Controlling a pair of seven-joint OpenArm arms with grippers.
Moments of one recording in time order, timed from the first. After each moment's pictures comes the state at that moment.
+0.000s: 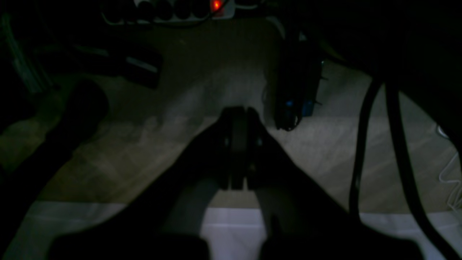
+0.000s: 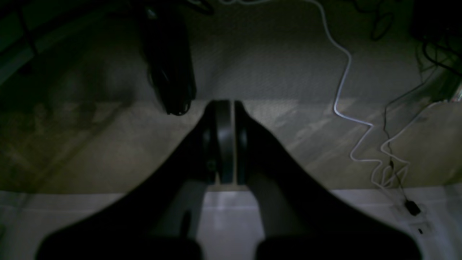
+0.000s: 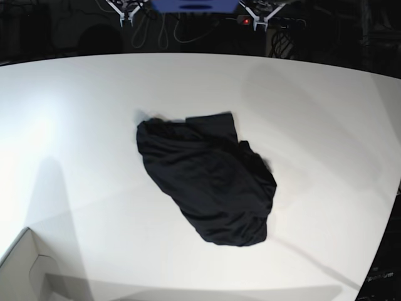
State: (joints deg) left arm 7.4 -1.4 4.2 11.4 -2.0 0.1 -0.7; right arm -9.6 2.5 2.1 12.8 0.0 -0.2 -2.8
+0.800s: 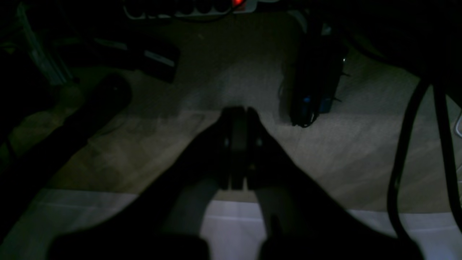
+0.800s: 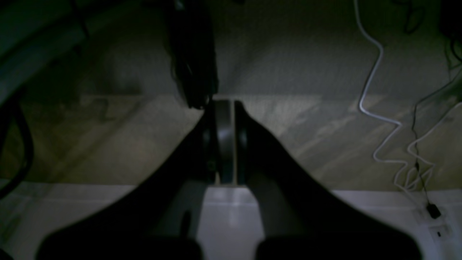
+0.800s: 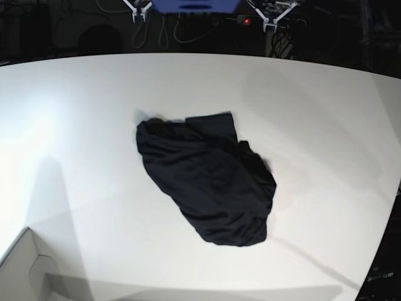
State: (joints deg) left arm 7.1 -3.8 4.3 11.6 -2.0 0.1 1.6; right arm -10.6 -0.9 2.5 13.0 0.0 -0.2 -2.9
